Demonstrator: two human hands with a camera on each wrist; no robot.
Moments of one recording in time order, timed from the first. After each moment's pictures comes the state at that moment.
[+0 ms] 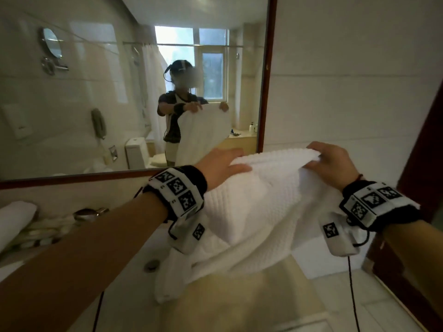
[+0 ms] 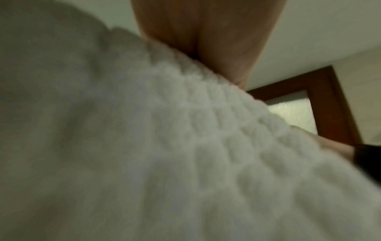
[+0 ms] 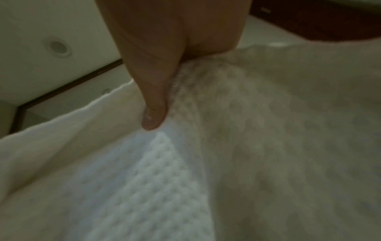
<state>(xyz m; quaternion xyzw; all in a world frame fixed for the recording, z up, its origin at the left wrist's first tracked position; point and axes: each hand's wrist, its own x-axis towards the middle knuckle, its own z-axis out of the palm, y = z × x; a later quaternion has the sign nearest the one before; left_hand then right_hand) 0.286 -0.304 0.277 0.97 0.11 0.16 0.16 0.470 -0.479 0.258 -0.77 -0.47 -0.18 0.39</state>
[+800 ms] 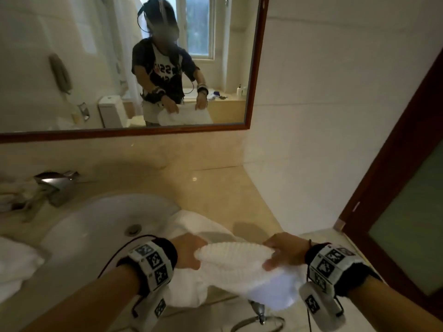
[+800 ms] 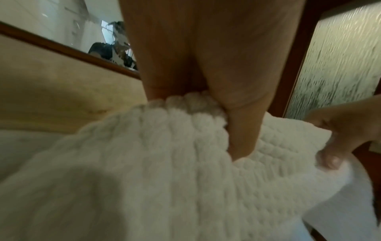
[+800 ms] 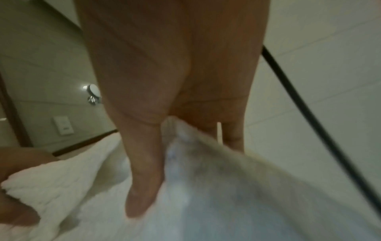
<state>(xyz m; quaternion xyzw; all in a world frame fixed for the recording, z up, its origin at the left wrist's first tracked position) 0.251 -0.298 0.050 0.93 0.17 -0.23 0.22 0.428 -0.490 0.058 -0.82 -0.46 0.33 0.02</state>
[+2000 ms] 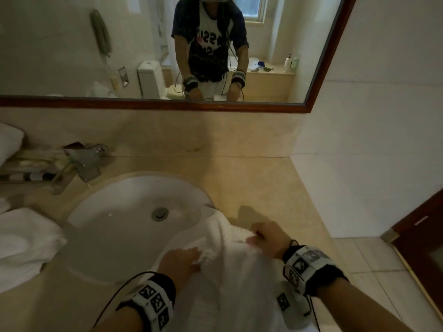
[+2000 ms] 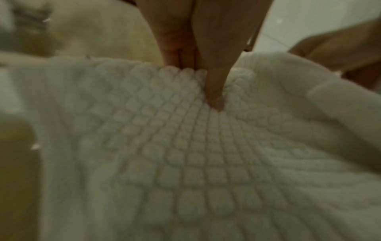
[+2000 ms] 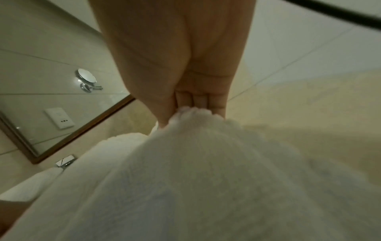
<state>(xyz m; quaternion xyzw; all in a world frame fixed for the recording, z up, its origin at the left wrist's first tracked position) 0.231 -0.217 -0.058 0.93 0.32 -0.06 0.16 0.441 -0.321 -0.023 -0.80 -0.55 0.23 0.07</state>
